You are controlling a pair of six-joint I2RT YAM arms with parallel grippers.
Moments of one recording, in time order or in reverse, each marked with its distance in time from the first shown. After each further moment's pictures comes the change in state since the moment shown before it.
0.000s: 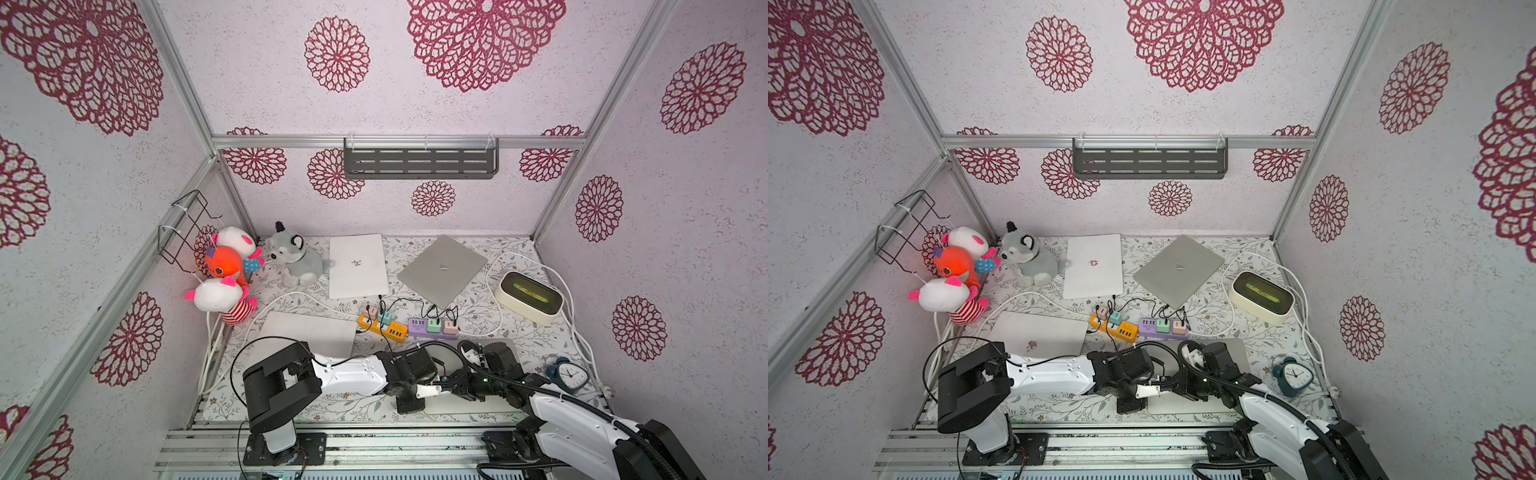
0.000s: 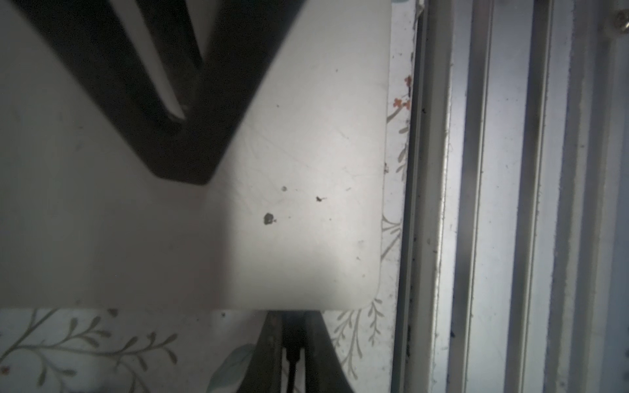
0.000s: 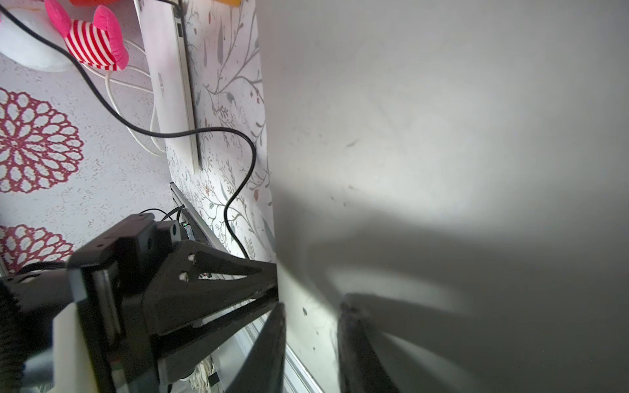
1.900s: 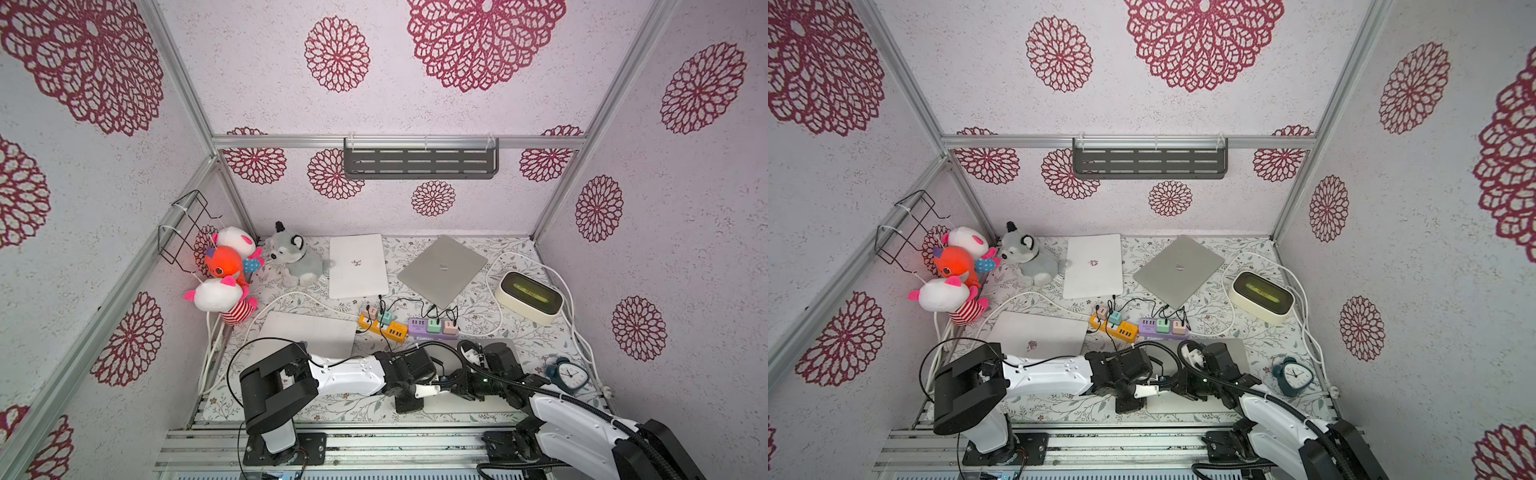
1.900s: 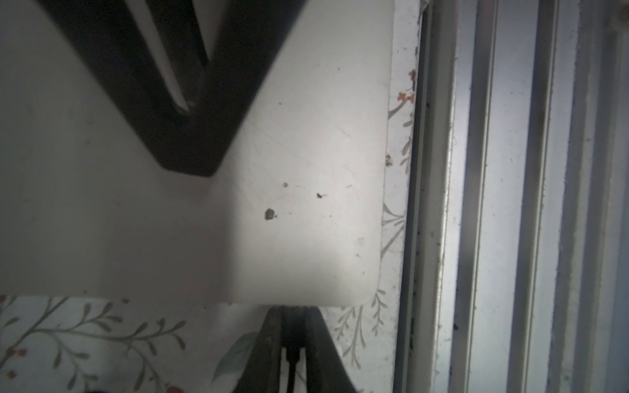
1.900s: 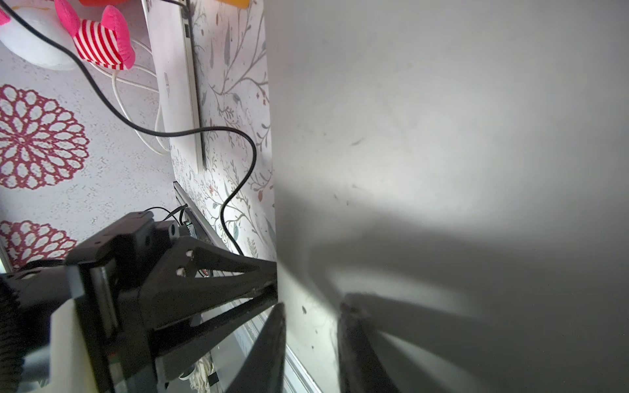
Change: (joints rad) left arm 0.000 -0.019 -0.010 -0.006 -0.010 0.005; right arm 0.000 0.002 -0.010 0.030 -0.006 0.000
